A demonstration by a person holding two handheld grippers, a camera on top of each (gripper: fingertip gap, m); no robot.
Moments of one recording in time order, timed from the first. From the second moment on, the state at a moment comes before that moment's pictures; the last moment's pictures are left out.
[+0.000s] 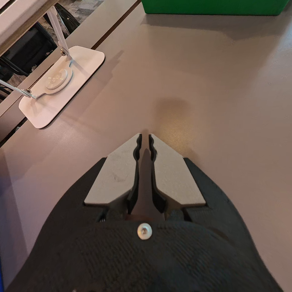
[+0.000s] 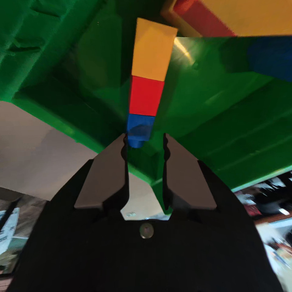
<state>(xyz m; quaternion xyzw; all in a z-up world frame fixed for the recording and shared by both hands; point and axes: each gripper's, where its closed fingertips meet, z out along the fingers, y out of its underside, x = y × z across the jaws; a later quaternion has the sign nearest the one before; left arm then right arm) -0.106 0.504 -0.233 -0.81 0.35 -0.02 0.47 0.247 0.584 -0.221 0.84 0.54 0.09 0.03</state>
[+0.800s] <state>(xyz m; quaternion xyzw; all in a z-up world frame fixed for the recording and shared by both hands) -0.107 0.504 -0.234 -0.81 0.35 -0.02 0.47 0.234 0.593 -0.167 0.83 0.55 0.13 0.03</state>
